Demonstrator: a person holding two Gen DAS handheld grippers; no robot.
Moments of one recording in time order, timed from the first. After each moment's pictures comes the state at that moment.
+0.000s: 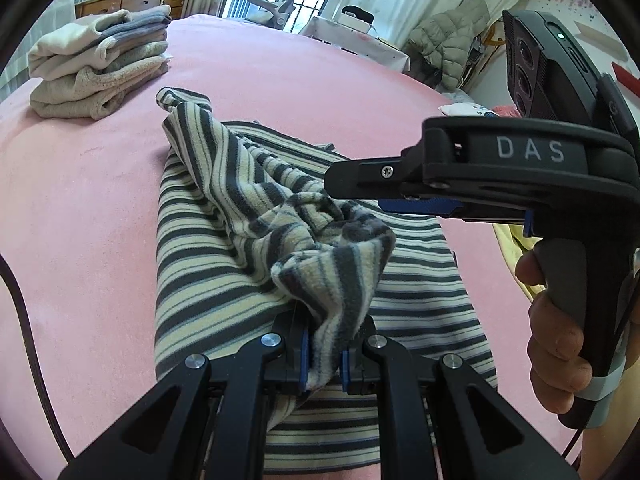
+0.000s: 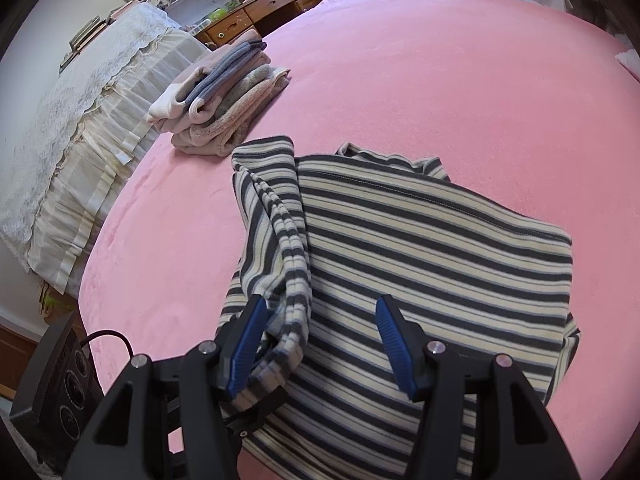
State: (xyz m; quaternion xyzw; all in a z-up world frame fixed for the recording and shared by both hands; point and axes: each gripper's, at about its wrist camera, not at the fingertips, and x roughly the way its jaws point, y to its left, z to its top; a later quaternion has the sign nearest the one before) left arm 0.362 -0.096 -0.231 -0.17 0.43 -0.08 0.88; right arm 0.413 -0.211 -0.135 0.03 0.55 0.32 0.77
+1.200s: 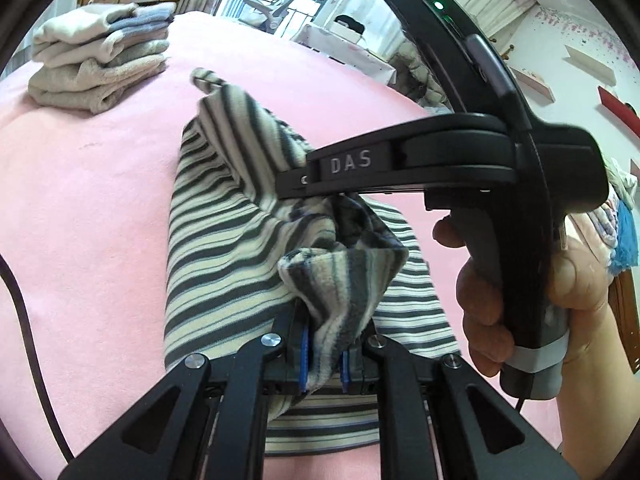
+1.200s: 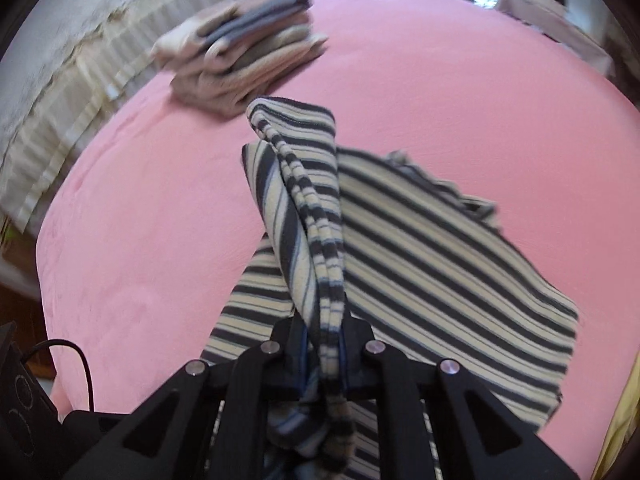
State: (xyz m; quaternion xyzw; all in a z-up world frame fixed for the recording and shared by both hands) left arm 0.353 -0.089 -0.213 -0.21 0.41 -0.12 0.88; right arm 0.419 -0.152 -0.135 -0.09 0.54 0.31 0.78
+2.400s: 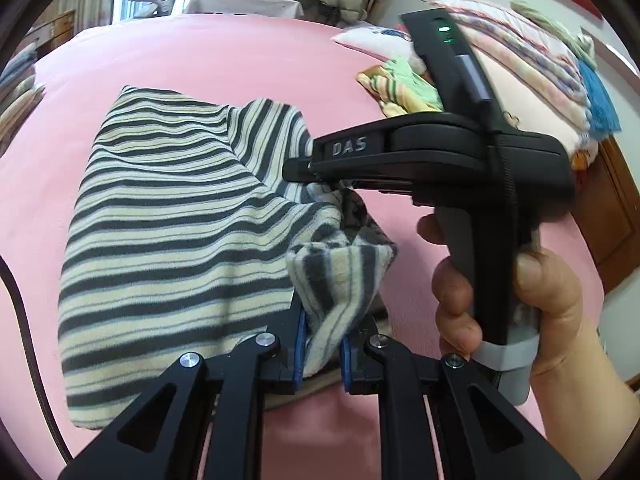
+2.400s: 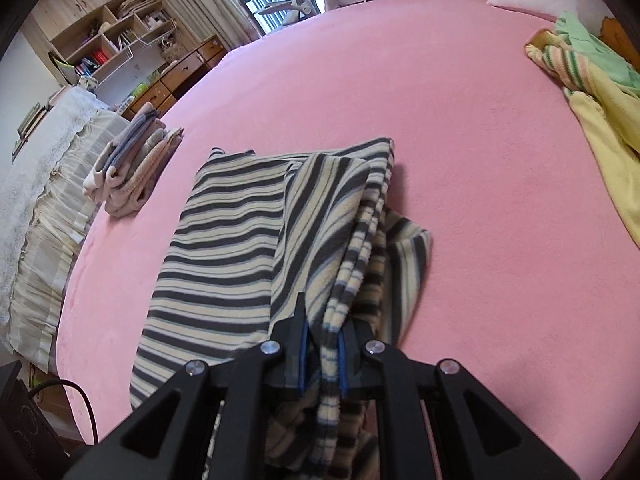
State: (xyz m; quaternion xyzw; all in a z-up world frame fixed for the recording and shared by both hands) left arm 0.331 -0.232 -0.240 -0.06 0.47 -0.23 0.85; right arm 0.377 -0.374 -0.193 0.13 0.52 0.18 0.83
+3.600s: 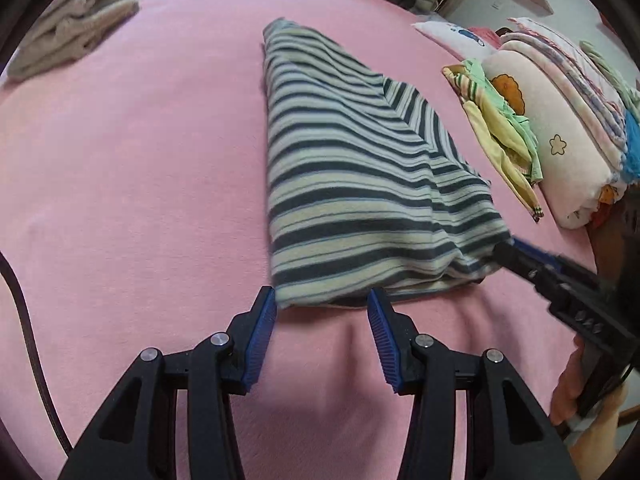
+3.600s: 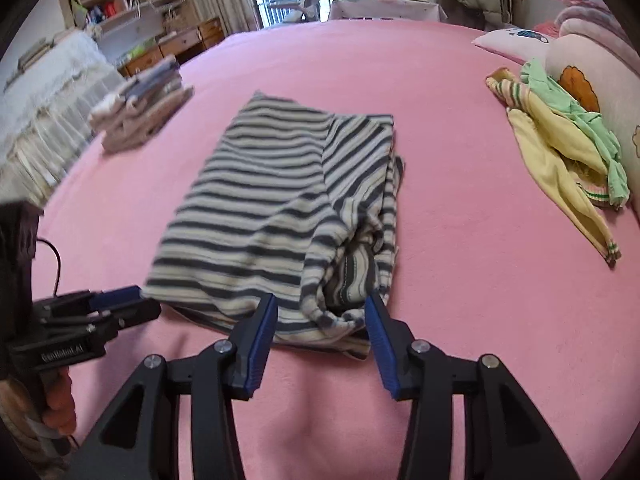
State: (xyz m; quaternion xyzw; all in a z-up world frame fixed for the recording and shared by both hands) left arm 0.298 -0.077 -0.257 -0.12 0.55 -0.15 0.81; right arm 0.231 -0.340 -0.156 0.02 0.51 0.13 0.85
